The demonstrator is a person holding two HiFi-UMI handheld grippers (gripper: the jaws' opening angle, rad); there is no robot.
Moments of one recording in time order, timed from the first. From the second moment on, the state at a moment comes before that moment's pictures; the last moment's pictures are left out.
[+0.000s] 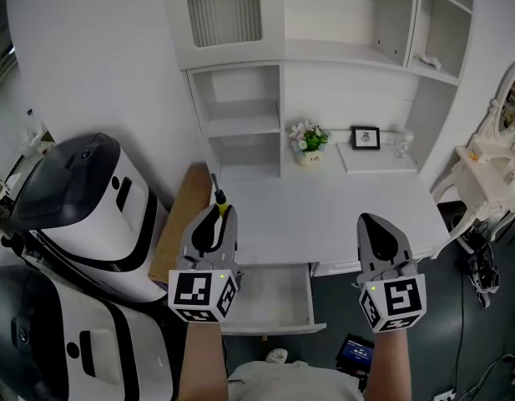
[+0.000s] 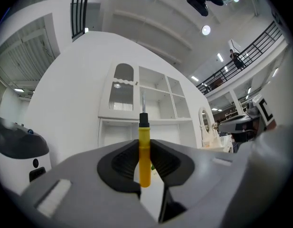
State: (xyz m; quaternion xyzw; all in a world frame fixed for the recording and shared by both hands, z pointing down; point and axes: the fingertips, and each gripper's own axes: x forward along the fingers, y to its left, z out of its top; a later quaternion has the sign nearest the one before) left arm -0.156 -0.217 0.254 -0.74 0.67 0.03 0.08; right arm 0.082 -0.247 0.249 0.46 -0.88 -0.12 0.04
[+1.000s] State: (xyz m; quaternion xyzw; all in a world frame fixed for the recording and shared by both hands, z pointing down) left arm -0.163 -0.210 0.225 -0.73 0.67 0.03 0.12; right arm 0.087 -0.252 0.226 0.47 -0.87 -0.15 0.04
